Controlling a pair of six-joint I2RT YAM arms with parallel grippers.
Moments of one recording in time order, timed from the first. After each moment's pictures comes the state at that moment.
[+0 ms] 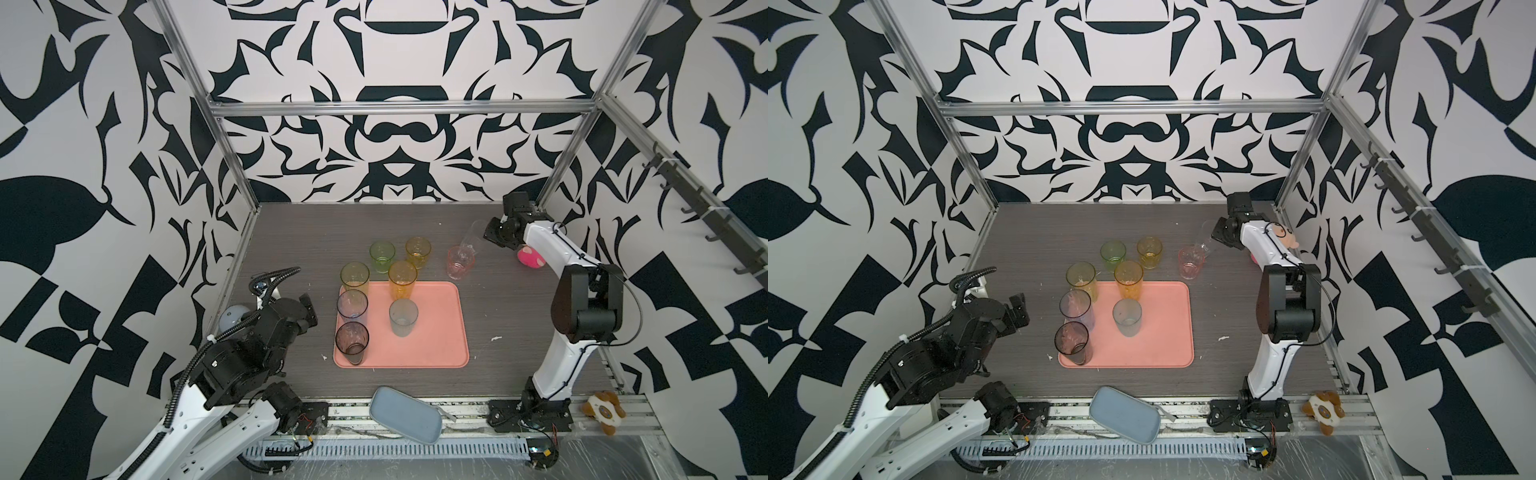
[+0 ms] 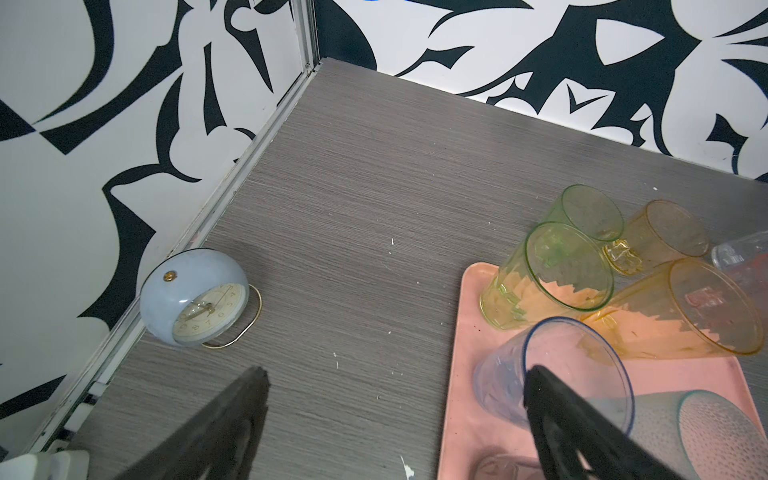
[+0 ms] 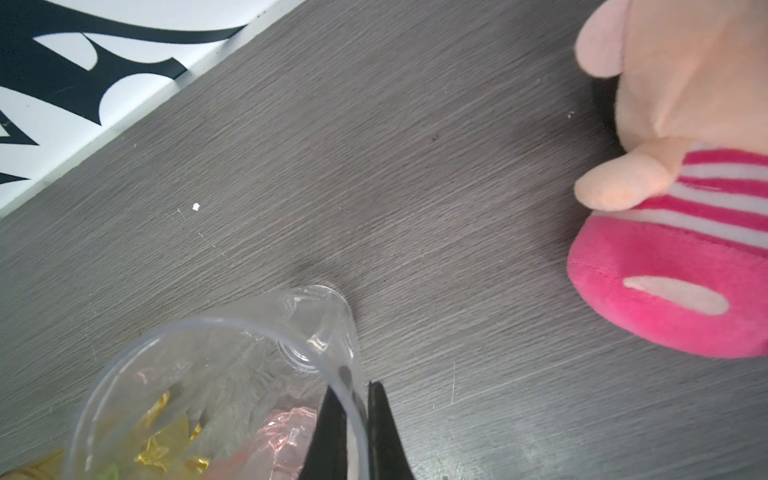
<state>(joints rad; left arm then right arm) -0.76 0.58 0.91 -1.08 -0.71 -0.71 0.03 1.87 1.52 -0.63 0.00 0.51</state>
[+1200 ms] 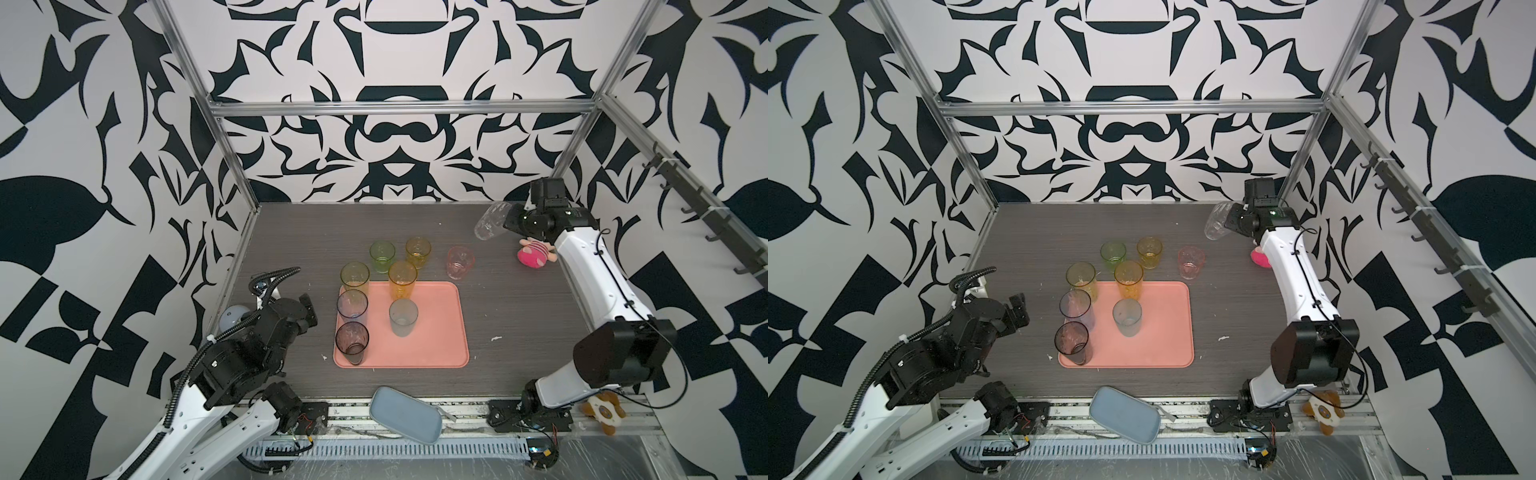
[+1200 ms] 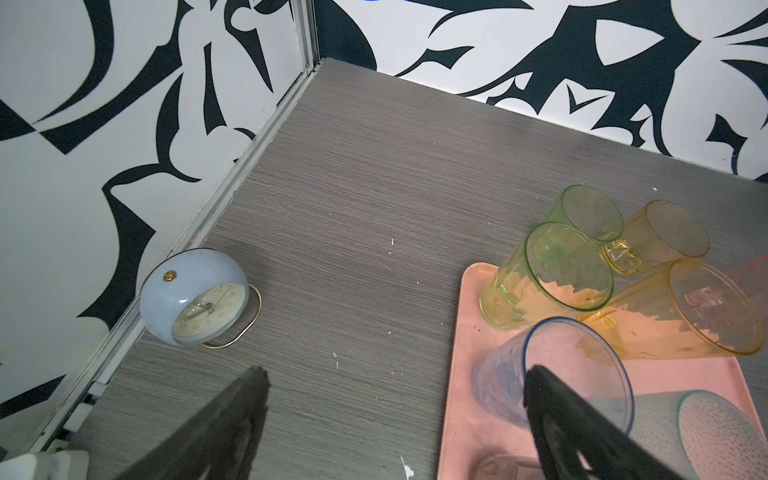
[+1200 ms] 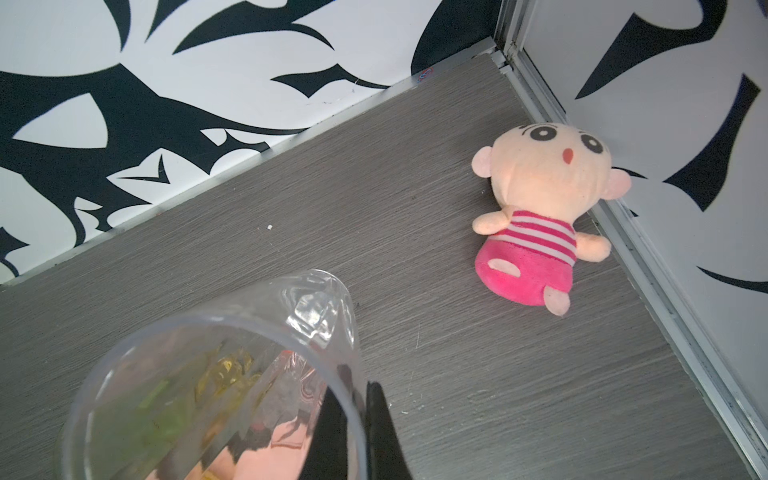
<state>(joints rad) -0.76 0.58 0.91 -1.08 -0.71 -0.71 0.04 1.53 1.58 -0.84 0.06 0.44</state>
